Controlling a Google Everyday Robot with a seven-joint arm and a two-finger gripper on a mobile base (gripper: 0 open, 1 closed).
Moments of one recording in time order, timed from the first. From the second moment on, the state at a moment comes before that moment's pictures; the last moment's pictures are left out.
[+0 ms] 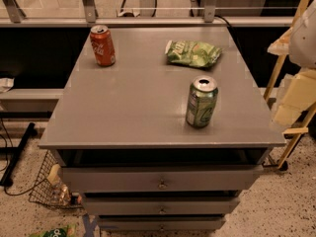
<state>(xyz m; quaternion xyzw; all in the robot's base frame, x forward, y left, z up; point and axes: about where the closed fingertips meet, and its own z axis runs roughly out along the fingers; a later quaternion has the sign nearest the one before) 0.438 -0.217 0.976 -0.60 0.78 -0.03 0.16</state>
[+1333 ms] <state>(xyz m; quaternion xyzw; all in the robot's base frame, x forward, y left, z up) 0.480 -0.164 0.944 -0.63 0.73 0.10 0.24</state>
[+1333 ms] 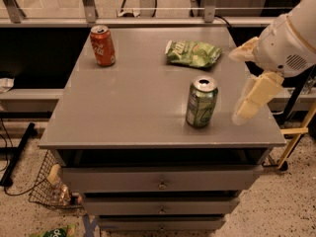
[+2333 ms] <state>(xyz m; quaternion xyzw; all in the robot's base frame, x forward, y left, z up) 0.512 -0.141 0.897 -0.65 0.72 0.13 0.22</state>
